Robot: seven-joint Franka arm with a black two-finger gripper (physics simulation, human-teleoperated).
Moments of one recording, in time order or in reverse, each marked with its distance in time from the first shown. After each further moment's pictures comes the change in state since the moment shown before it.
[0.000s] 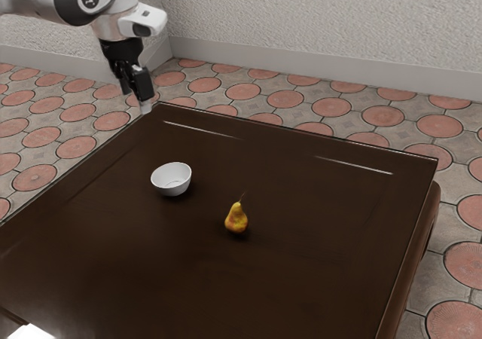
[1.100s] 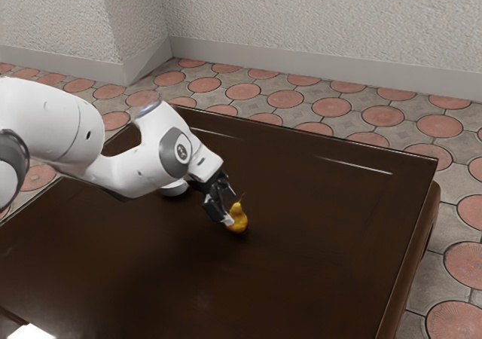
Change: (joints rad) arm -0.028 0.381 -0.077 -0.385 -0.757 0.886 1.069
